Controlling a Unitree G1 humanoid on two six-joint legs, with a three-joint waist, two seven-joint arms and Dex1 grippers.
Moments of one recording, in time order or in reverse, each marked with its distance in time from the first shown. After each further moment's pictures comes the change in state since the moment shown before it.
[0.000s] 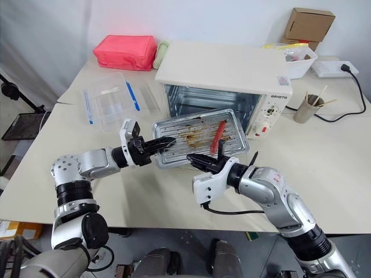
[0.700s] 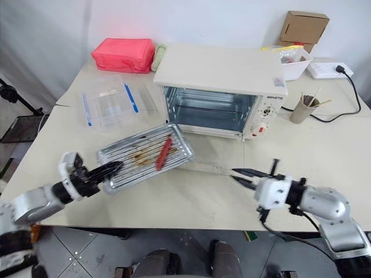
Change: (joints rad) left arm 0.598 0.357 0.032 -0.193 -0.541 -0.211 0.092; right arm 0.334 -0.203 -0.392 0.288 0.635 -0.197 0.210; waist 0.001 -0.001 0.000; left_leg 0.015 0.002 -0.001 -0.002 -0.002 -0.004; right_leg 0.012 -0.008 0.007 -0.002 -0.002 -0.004
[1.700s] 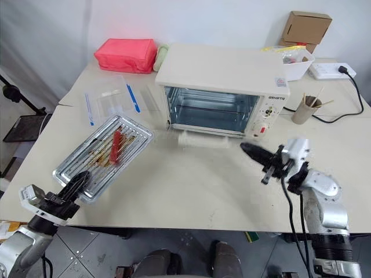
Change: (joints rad) left arm 0.290 -0.279 0.197 -0.336 -0.016 -0.275 -0.004; right arm -0.257 0.233 -0.103 0.077 0.408 0.410 0.122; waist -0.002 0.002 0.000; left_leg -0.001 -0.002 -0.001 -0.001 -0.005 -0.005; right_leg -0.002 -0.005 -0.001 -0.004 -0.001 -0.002
